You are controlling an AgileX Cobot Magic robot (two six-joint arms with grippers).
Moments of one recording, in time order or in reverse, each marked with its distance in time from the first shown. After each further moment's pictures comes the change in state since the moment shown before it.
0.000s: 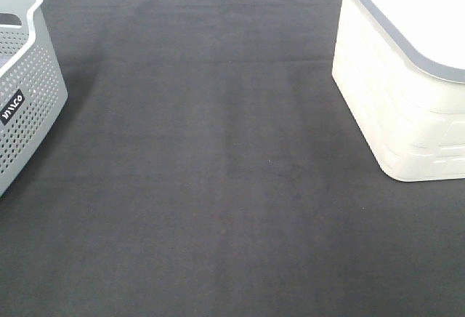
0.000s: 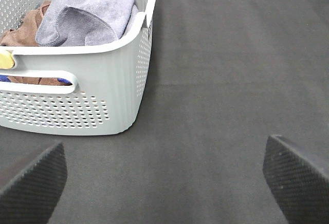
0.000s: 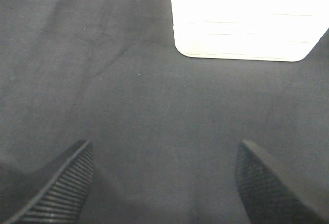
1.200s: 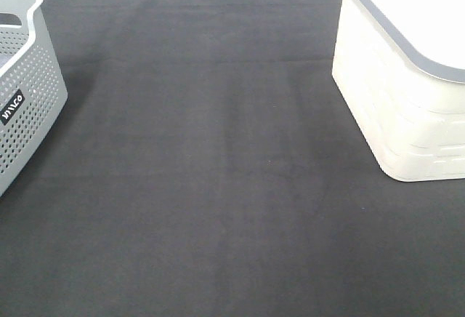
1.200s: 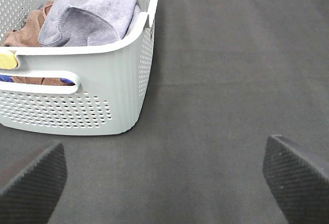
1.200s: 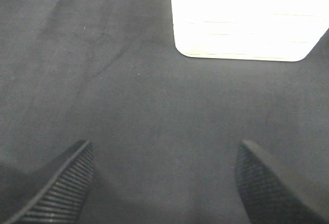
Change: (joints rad) left arm 0.000 0.000 0.000 0.007 0.000 0.000; right arm 0.000 0.000 0.000 0.000 0.000 0.000
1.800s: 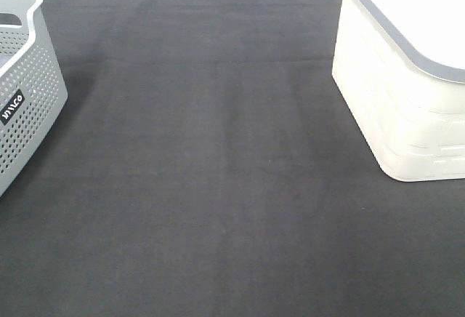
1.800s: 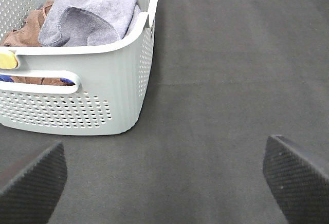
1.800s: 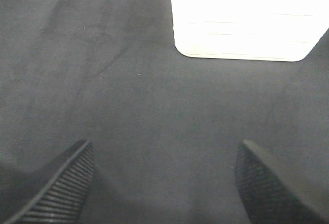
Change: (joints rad) left arm 0.000 0.000 0.000 0.000 0.000 0.000; right arm 0.000 0.000 0.000 0.000 0.000 0.000
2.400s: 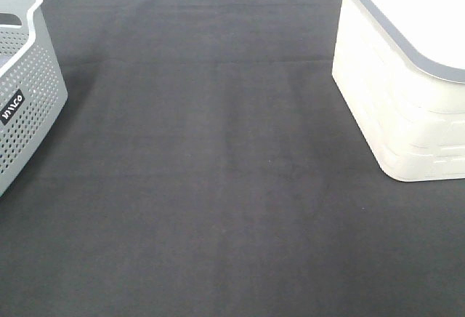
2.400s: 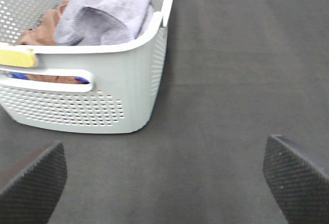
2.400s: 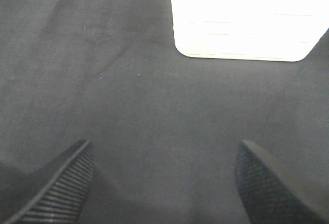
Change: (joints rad) left arm 0.000 0.000 0.000 0.036 0.000 -0.021; right arm 0.000 0.000 0.000 0.000 0.000 0.000
